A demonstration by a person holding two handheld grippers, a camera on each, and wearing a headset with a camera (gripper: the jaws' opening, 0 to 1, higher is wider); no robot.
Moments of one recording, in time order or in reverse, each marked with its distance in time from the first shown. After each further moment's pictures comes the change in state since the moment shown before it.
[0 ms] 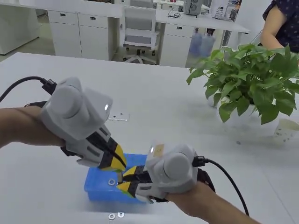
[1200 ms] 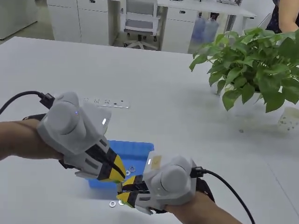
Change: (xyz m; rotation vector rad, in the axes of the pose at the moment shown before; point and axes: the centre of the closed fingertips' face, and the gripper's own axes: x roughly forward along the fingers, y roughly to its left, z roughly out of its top) left arm 0.031 -0.025 -0.024 -0.032 -0.017 -0.062; right arm 0.017 0.028 -0.038 0.033 0.047 0.051
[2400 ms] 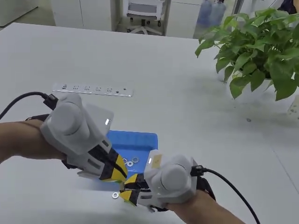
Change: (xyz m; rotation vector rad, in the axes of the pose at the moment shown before) left arm 0.018 0.000 -0.017 -0.054 0.009 -0.037; right arm 0.016 0.002 -0.020 0.036 0.015 0.031
